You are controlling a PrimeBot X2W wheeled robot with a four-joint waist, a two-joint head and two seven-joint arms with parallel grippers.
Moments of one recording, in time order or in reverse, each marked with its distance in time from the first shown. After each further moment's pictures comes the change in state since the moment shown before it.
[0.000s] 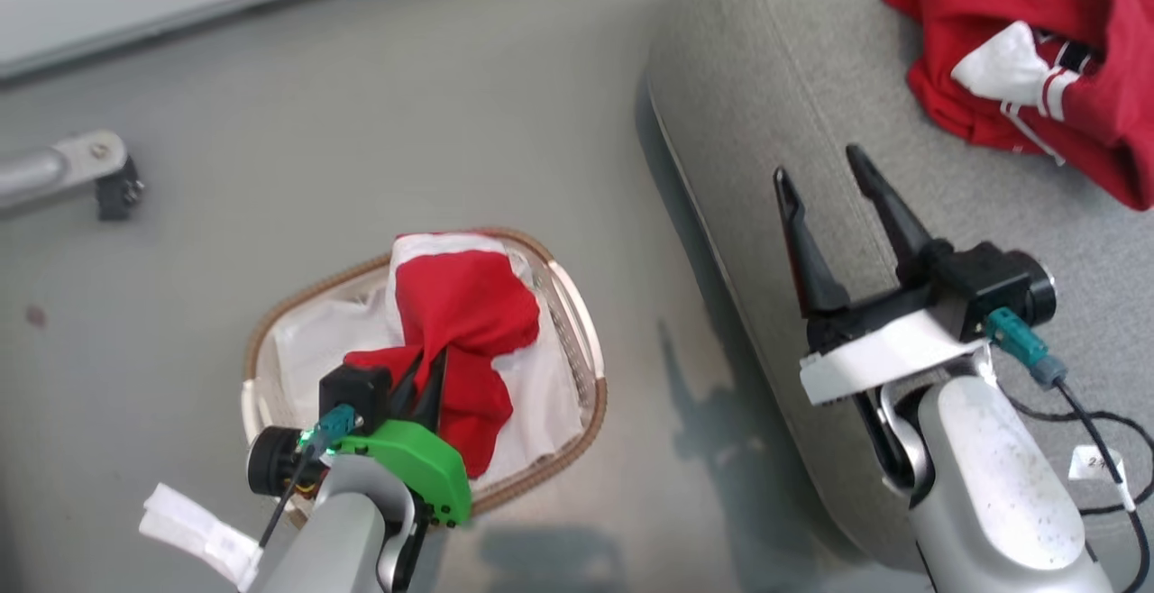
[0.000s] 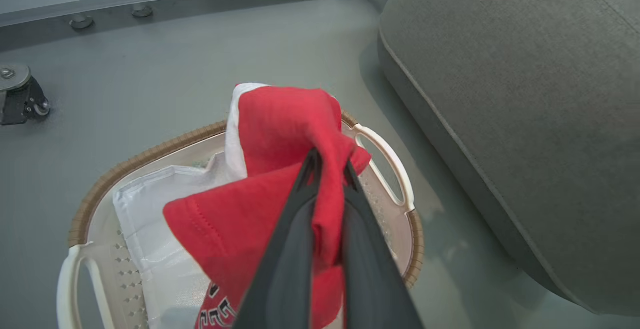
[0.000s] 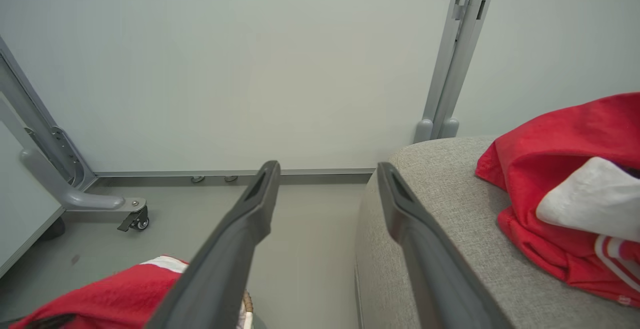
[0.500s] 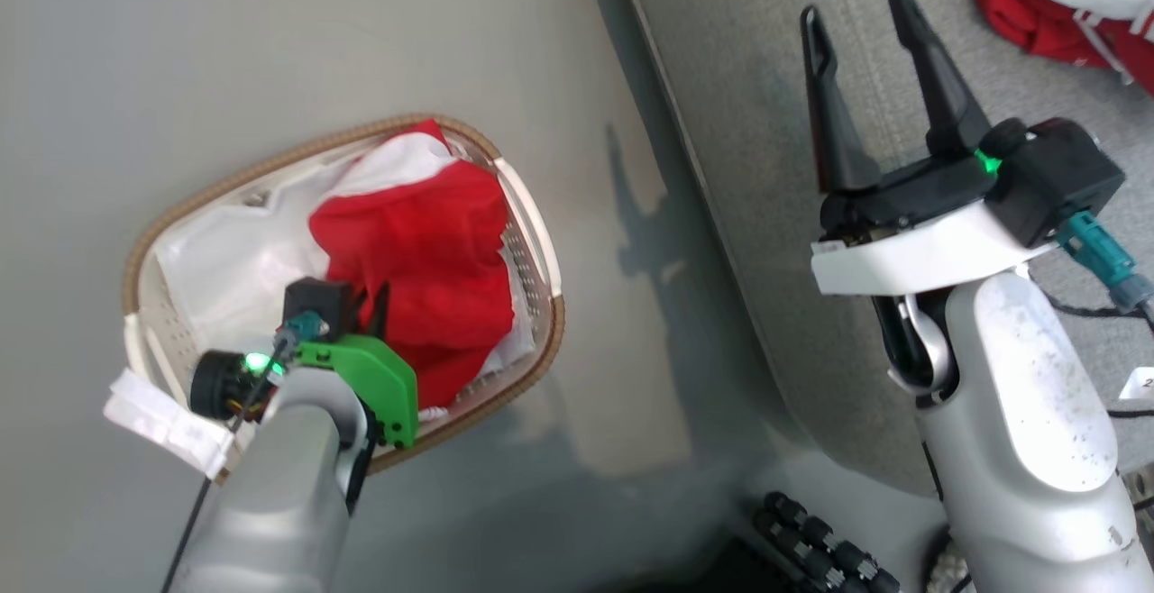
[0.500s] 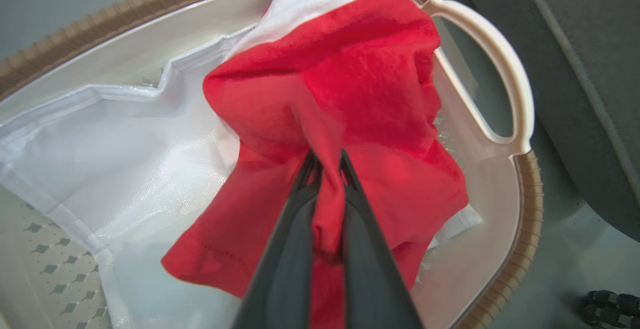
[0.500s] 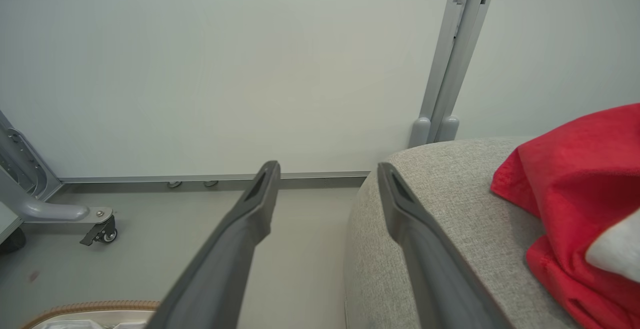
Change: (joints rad) left arm -0.288 0.023 -0.024 0.357 0.043 0.000 0.002; right arm -0.167 0.000 -0.005 -0.110 0.062 0.000 0.000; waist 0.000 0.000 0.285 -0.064
